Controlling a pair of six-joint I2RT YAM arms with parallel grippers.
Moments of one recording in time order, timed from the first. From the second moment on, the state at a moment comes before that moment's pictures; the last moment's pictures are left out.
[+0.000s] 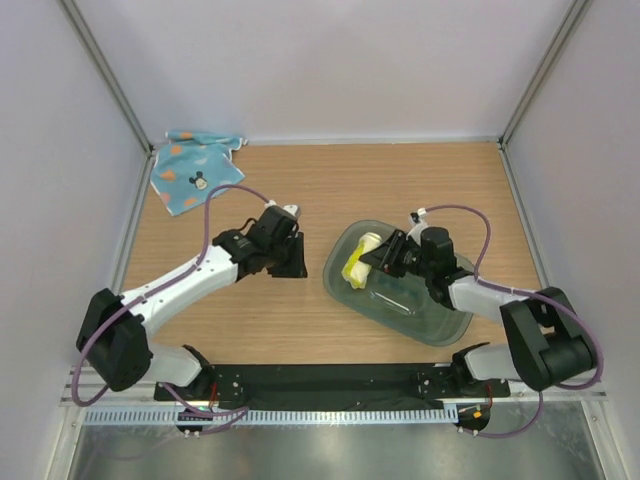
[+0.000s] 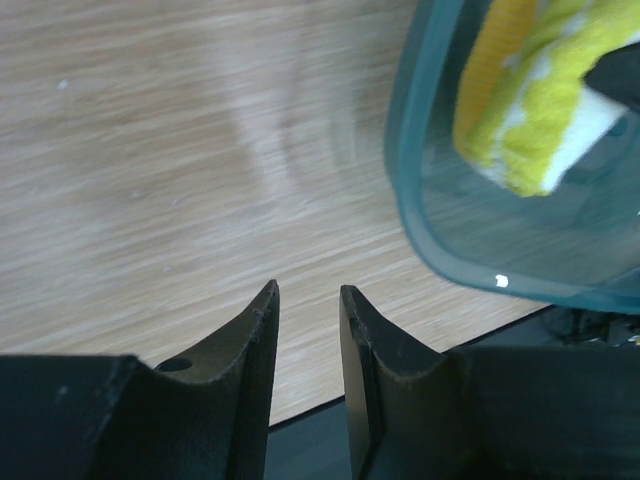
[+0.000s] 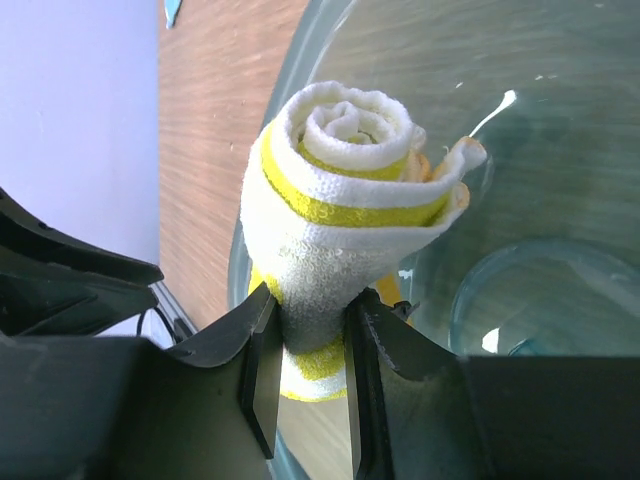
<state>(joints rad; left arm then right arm) -0.72 1.32 0.99 -0.63 0.01 -0.60 0.34 1.29 0.43 0.40 -0.46 0.87</state>
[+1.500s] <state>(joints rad) -0.67 1.65 1.06 -0.26 0.33 -0.69 0.32 1.32 0.56 -0.05 -0.23 0.65</state>
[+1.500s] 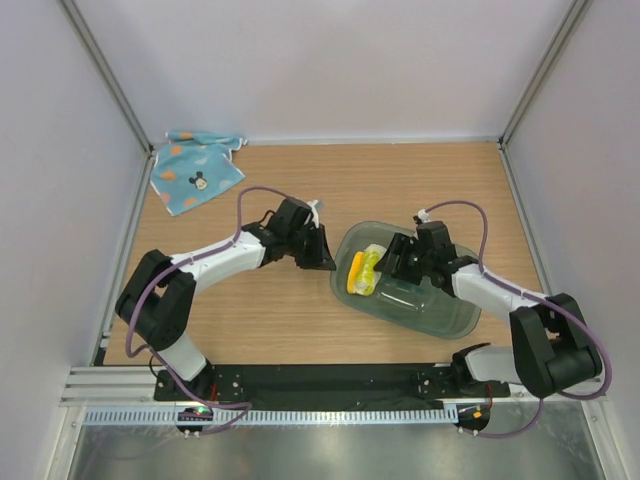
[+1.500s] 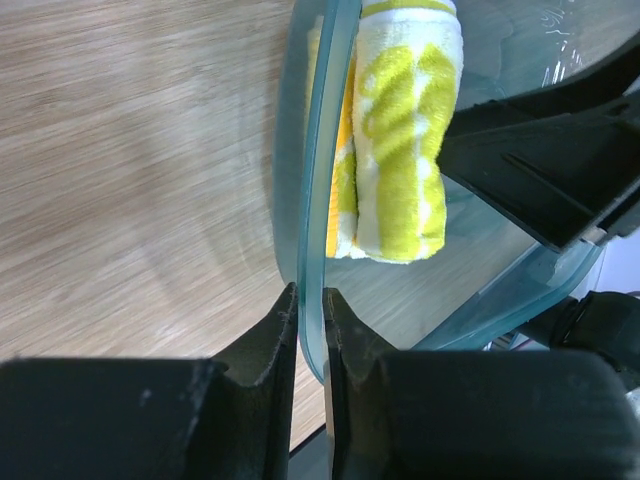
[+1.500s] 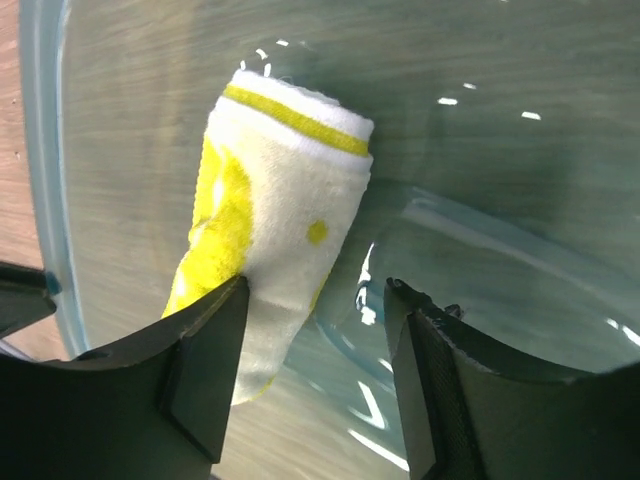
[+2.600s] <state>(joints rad) -0.69 1.67 1.05 -0.23 0.35 -0.73 0.64 1.53 0.83 -0.25 -0.07 0.63</state>
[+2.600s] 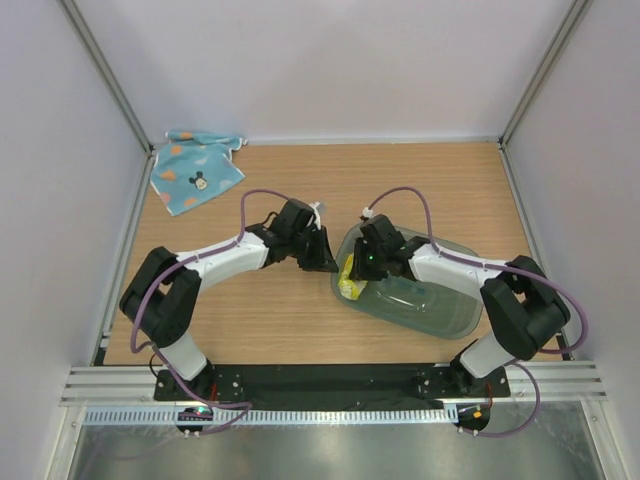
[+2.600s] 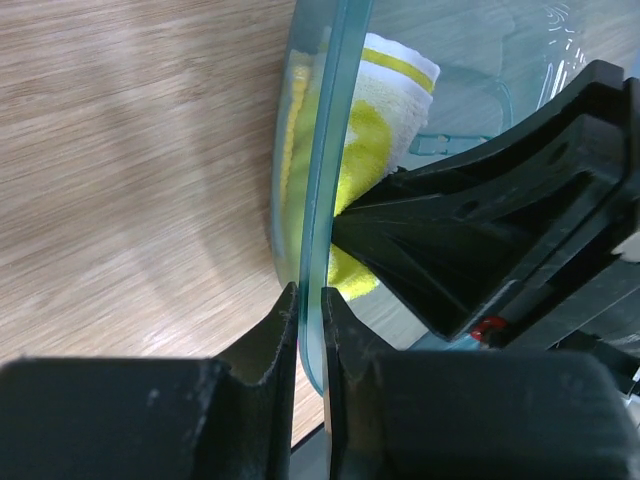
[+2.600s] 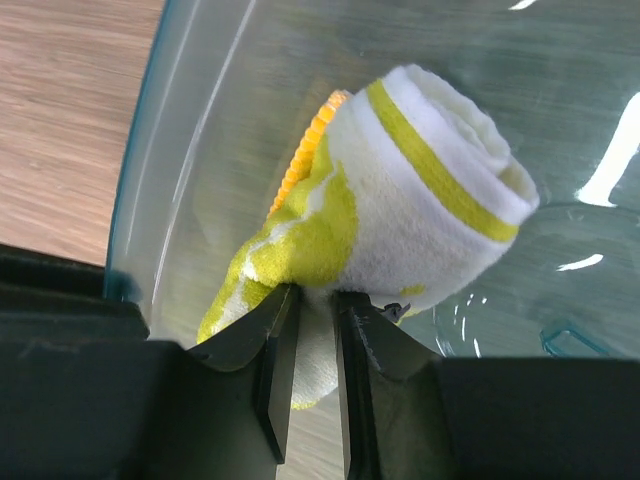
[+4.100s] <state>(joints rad) -0.76 1.64 0.97 -0.15 0.31 -0.98 0.70 1.43 1.06 -0.71 0.19 0.47</state>
